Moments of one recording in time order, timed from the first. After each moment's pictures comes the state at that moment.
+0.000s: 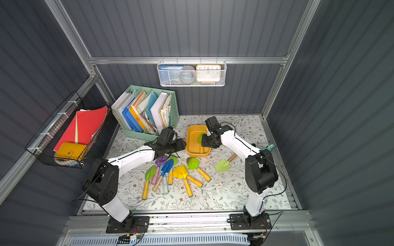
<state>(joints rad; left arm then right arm) -0.52 1.69 1.14 -0.21 0.05 -0.67 0.44 1.78 1.43 -0.73 -0.14 0.49</state>
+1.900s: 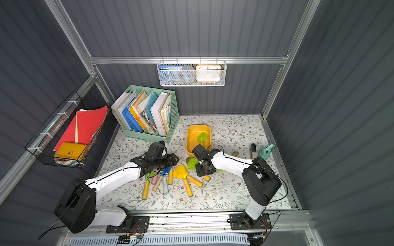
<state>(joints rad) -0.52 1.39 0.79 -0.23 0.13 -0.70 0.74 1.69 1.07 -0.69 -0.01 0.48</state>
